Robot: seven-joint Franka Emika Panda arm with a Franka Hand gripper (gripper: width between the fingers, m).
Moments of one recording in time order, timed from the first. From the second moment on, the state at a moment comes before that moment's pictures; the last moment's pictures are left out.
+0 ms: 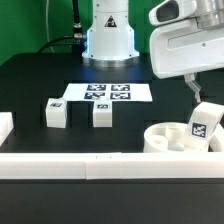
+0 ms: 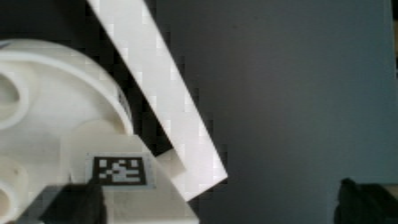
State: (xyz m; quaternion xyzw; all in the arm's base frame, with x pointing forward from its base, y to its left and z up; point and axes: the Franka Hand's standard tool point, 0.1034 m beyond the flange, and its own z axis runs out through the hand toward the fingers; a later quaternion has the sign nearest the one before) arm 0.628 0.143 0.099 -0.98 0.11 -0.08 0.12
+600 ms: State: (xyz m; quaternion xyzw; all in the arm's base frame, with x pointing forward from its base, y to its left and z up) arm 0.634 0.125 0.102 -0.99 -0.04 -0.10 0.09
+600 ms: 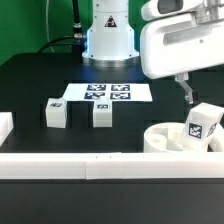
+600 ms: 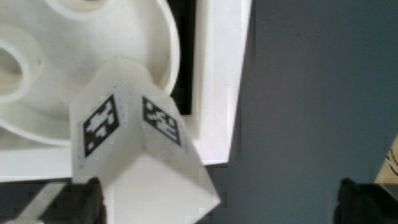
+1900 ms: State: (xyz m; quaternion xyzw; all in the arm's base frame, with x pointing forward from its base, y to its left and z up) arm 0.642 0.097 0.074 -0.99 -0.10 -0.08 0.06
